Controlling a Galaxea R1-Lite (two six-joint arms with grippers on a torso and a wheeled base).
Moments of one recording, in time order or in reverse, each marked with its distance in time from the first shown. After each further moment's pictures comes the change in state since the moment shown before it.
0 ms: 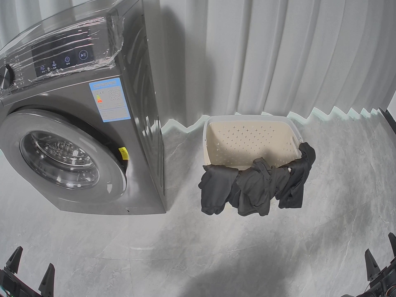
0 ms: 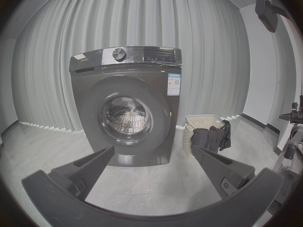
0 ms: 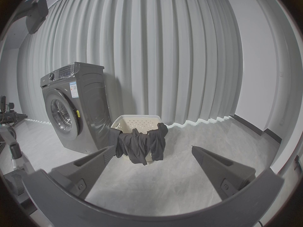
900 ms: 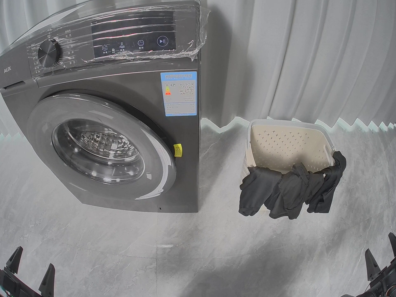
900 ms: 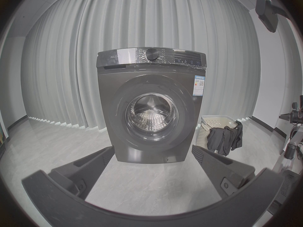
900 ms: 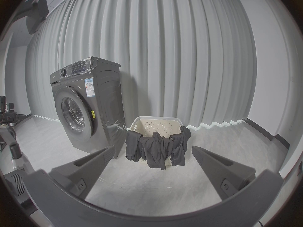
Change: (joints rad) left arm 0.000 0.000 0.000 0.000 0.002 0.000; right arm 0.000 0.000 0.000 -0.001 0.000 0.001
